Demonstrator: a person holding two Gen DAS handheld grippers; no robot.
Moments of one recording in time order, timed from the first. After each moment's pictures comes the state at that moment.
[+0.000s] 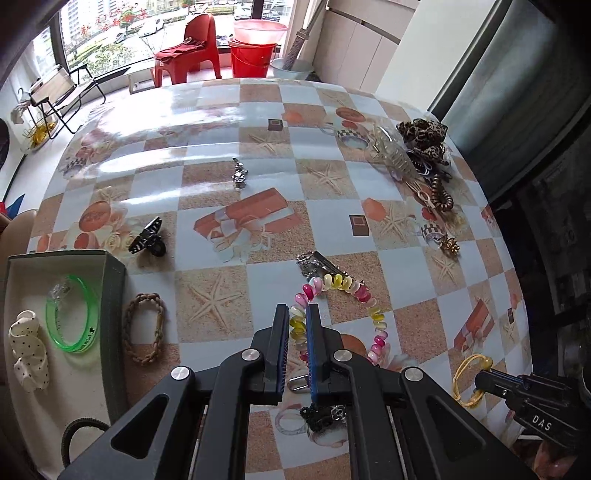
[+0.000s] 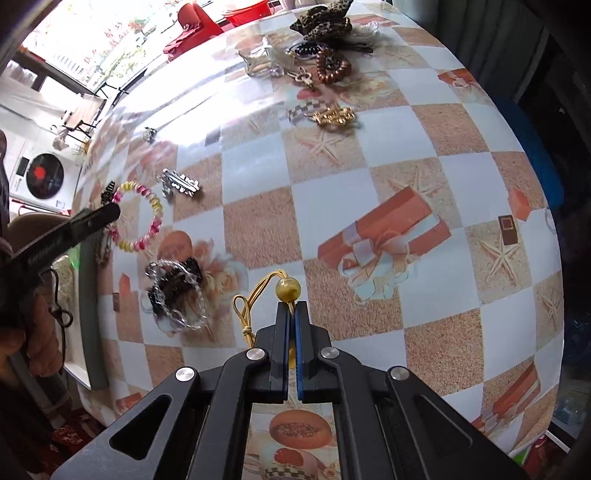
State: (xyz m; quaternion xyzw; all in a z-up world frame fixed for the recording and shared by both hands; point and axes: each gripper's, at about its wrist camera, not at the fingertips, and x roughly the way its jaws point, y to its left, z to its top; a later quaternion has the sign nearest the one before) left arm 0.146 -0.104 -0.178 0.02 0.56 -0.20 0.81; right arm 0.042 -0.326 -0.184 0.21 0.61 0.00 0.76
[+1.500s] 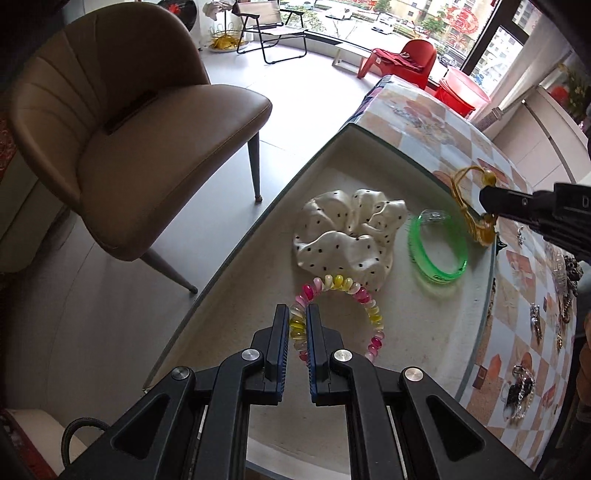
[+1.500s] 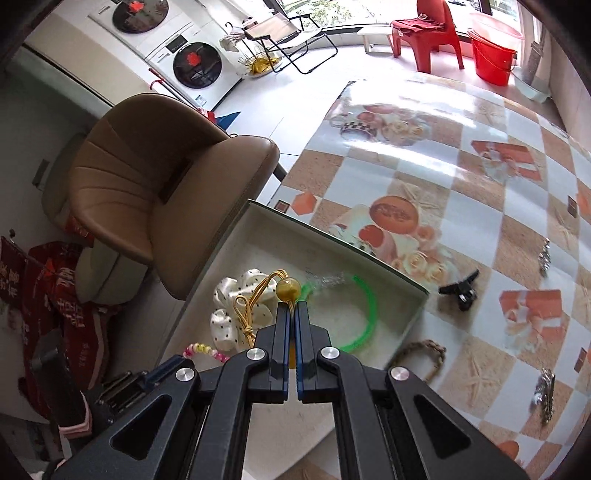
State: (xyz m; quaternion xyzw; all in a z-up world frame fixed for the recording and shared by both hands) left arm 0.092 0.196 -0.211 -0.15 0.56 0.10 0.81; right arm 0.186 0.052 -0.141 0.06 0.57 0.31 0.76
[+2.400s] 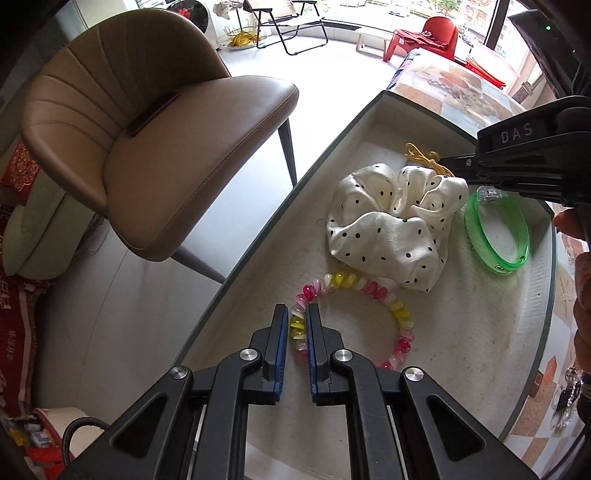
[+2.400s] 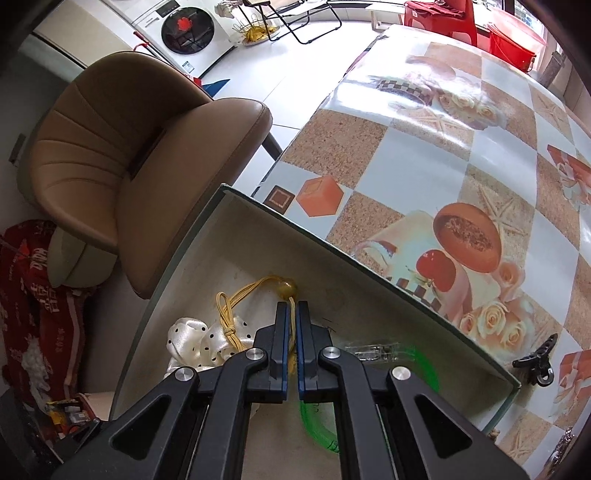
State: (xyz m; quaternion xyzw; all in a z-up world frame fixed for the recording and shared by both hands) left arm 0.105 0.194 -0.238 -0.07 0.58 0.16 0.79; right arm 0.224 0.121 -0.207 0.01 0.61 0.30 0.74
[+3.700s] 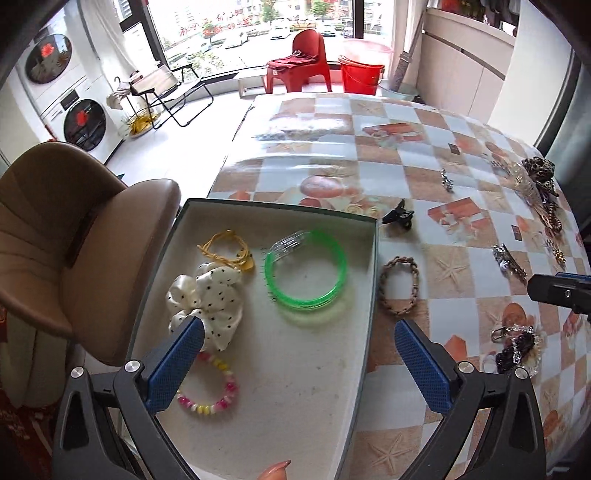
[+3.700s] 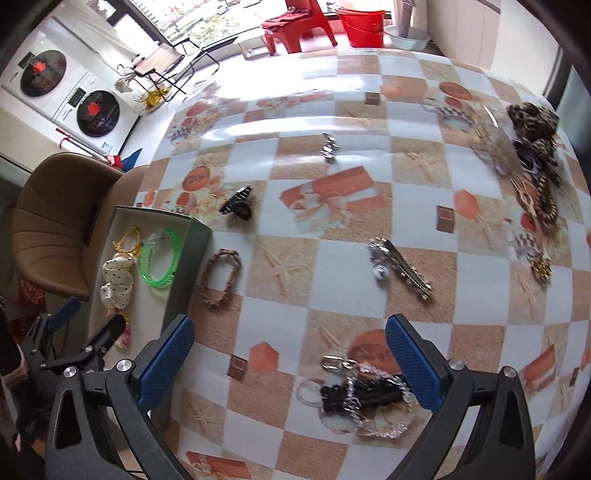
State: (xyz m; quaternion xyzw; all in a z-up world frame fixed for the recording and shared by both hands) left arm 0.128 0.067 -0.164 0.06 0.52 -0.03 0.85; right arm 0.120 -0.154 -0.160 0.12 0.60 0.10 0.78
